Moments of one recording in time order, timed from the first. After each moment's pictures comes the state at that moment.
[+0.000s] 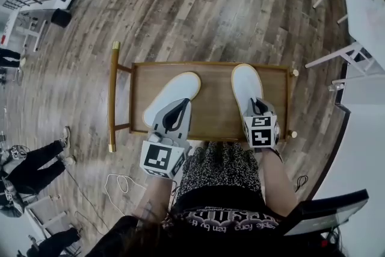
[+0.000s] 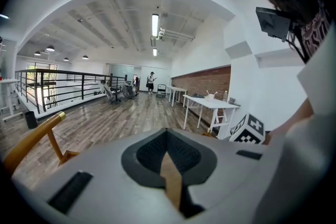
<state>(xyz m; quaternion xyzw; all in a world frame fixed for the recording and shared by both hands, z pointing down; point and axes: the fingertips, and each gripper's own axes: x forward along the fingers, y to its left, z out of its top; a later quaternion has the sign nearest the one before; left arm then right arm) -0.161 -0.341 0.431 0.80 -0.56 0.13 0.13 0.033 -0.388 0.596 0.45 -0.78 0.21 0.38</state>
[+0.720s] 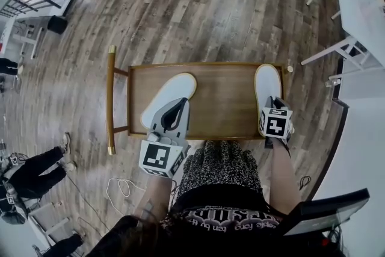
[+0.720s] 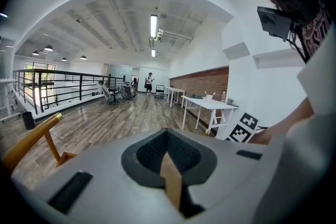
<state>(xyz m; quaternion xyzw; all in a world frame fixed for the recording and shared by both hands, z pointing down) -0.155 -0.342 0.428 0.81 -0.56 0.12 0.13 0.129 -0.401 0.605 0.55 -0.69 0.26 0.40</state>
